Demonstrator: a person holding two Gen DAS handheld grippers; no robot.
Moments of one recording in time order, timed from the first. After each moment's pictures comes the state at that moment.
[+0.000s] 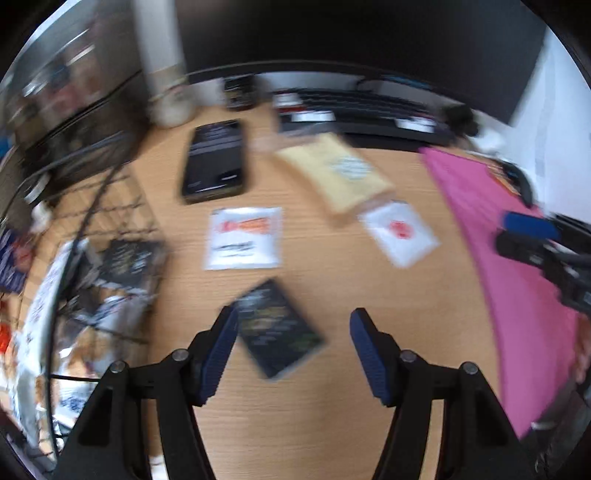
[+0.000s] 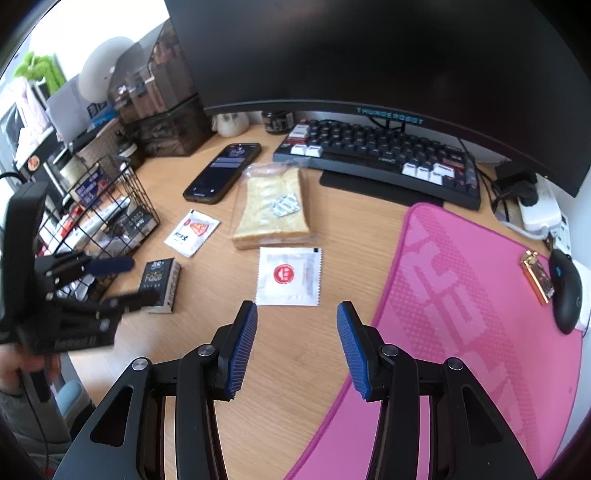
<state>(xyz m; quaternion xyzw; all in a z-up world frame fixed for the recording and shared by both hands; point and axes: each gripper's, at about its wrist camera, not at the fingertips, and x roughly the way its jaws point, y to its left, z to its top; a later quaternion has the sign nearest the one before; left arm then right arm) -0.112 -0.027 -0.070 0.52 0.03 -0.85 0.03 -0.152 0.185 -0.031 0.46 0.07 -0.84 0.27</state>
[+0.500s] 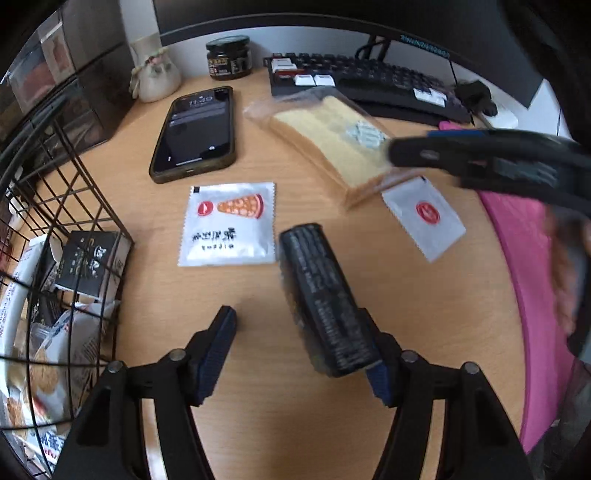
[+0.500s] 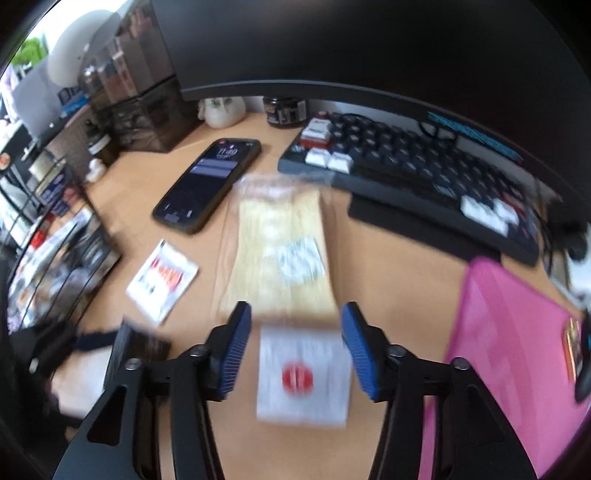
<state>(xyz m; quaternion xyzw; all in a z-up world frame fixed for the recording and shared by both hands) -0.137 -0.023 -0.106 0.54 0.03 -0.84 0.01 -0.250 0.096 -0.073 0.48 0.11 -0.83 0.26</state>
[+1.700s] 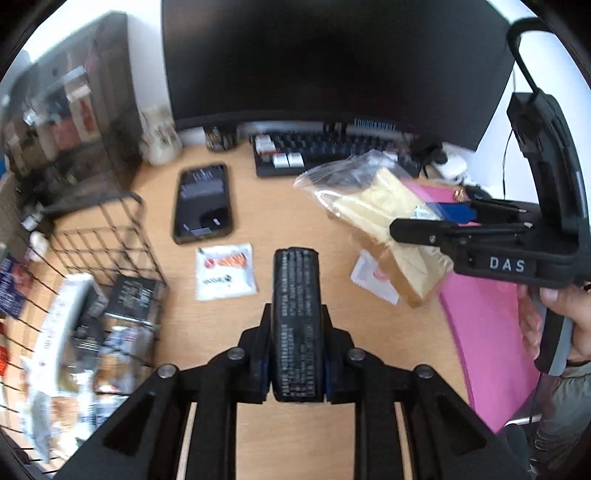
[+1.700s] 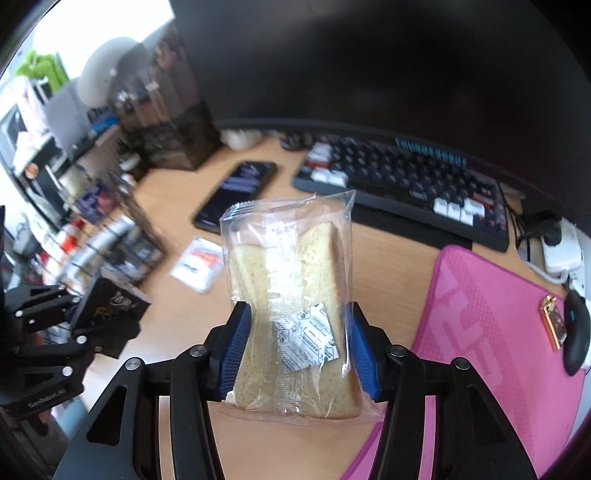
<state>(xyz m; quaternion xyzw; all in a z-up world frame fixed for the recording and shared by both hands) -0.091 -0.029 -0.011 0.45 0.03 -0.89 -0.04 -0.180 0.141 -0.008 0.45 0.07 -0.84 0.29</state>
